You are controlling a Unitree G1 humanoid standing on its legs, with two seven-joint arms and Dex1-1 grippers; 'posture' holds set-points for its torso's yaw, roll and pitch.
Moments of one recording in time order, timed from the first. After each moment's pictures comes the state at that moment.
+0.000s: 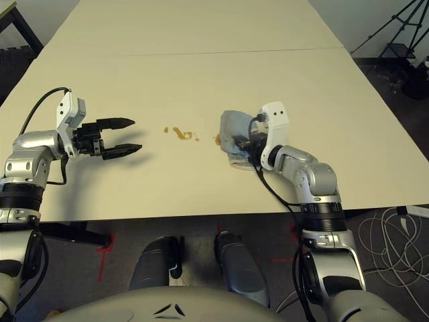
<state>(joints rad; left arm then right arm) -0.56 0.68 0.06 0.50 -0.32 0.10 -1.36 -0.43 -0.26 -0.05 0.05 0.39 0.82 0.50</state>
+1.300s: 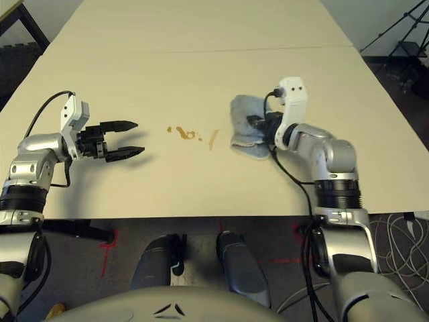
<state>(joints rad) -0.56 0.66 0.06 0.53 -0.32 0.09 -1.36 -0.62 -0.47 -0.19 0.22 0.41 0.82 0.49</state>
